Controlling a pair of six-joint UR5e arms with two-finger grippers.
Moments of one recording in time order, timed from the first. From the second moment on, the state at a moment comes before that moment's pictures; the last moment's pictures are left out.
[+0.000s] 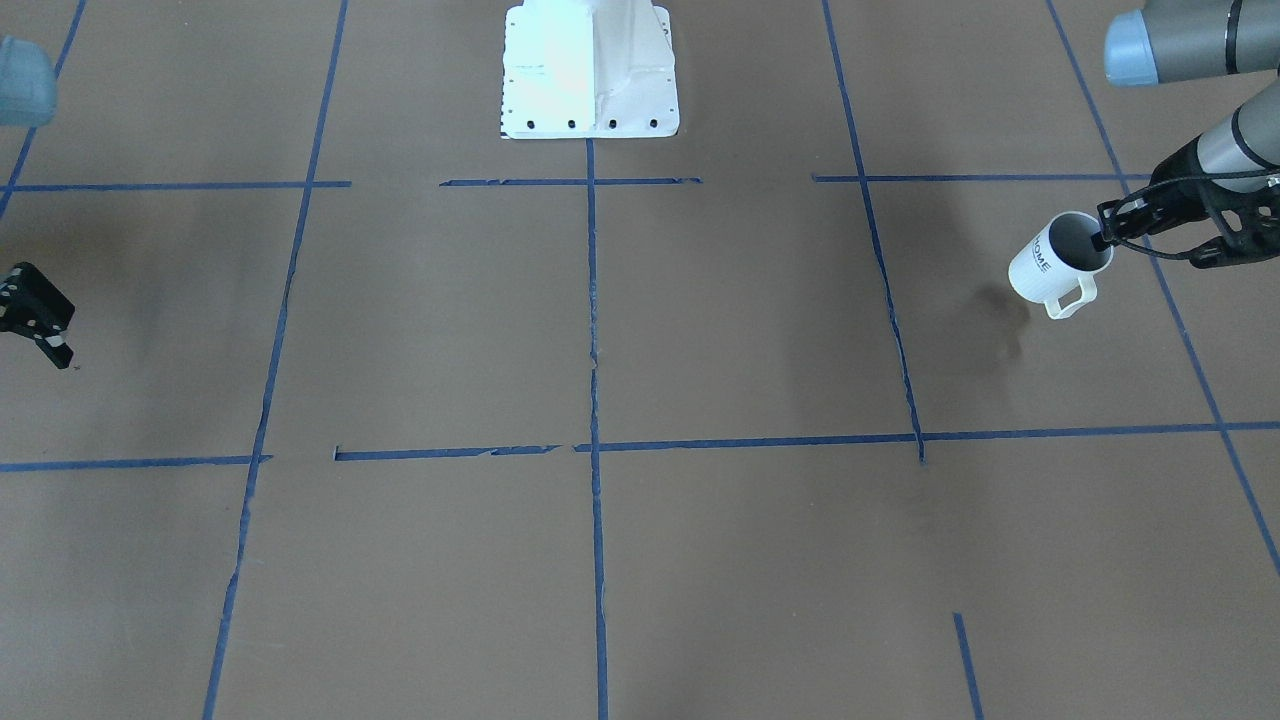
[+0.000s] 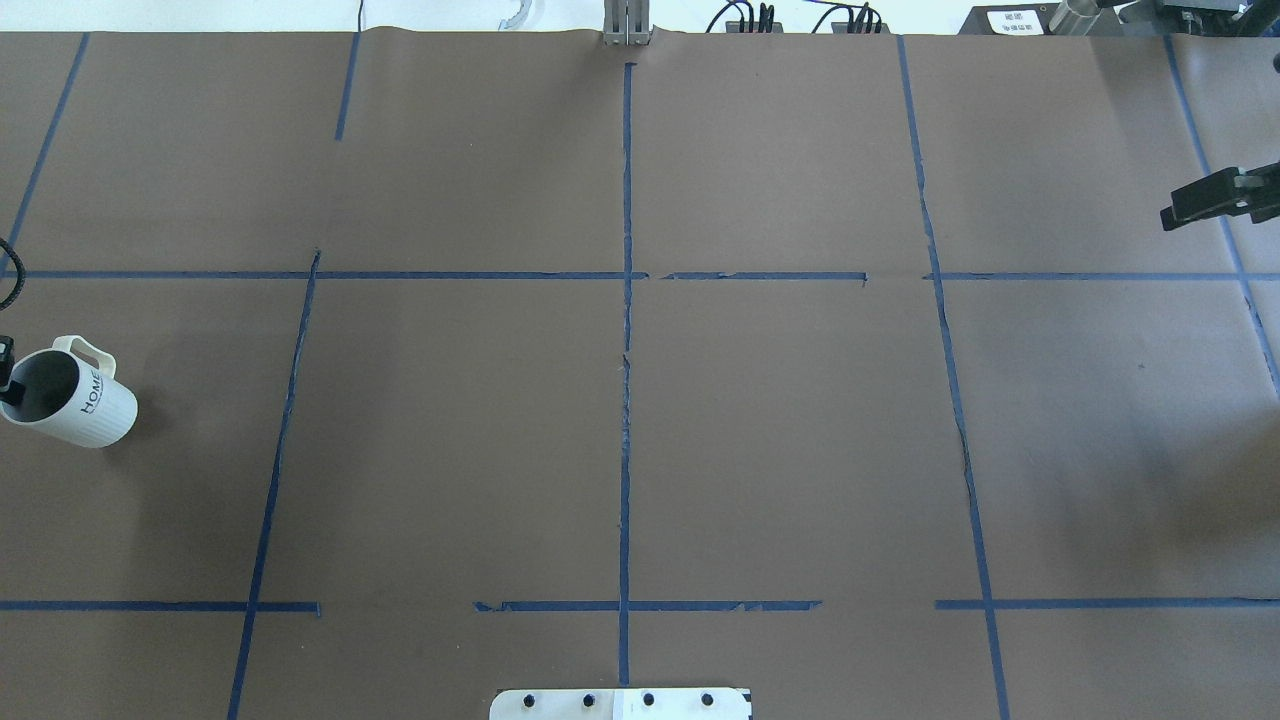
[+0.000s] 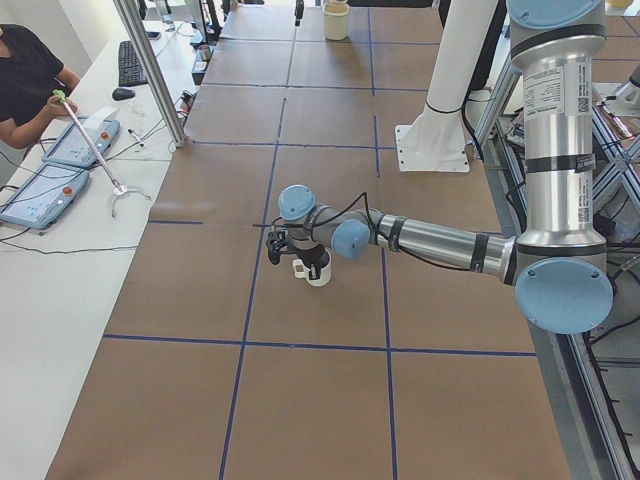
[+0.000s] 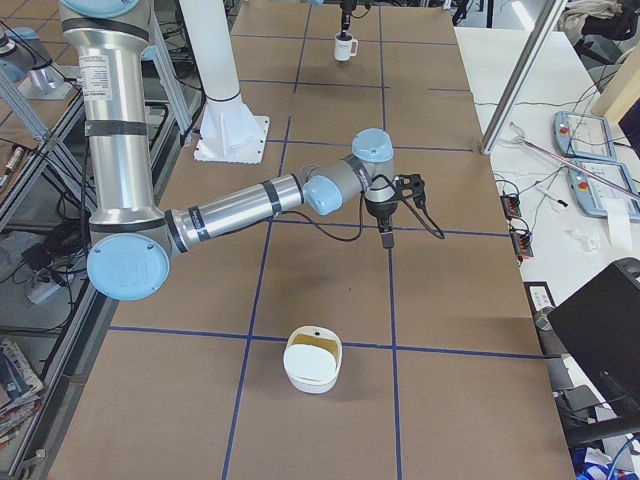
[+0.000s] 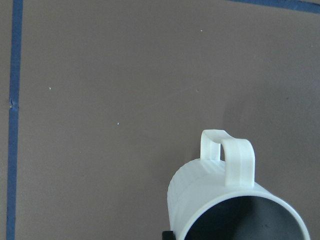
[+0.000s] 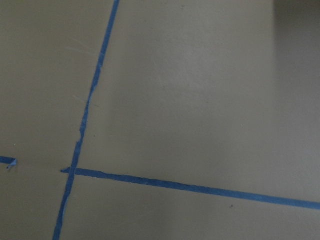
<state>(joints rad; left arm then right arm) -1.11 -1.45 -1.81 -1.80 -2.35 -0.68 1.26 -1.52 1.87 -1.38 2.22 0.51</state>
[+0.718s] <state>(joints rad) -1.10 -1.51 -1.71 -1.98 -2.33 -0.69 1.33 -1.56 1.97 -1.61 2.34 0.41</state>
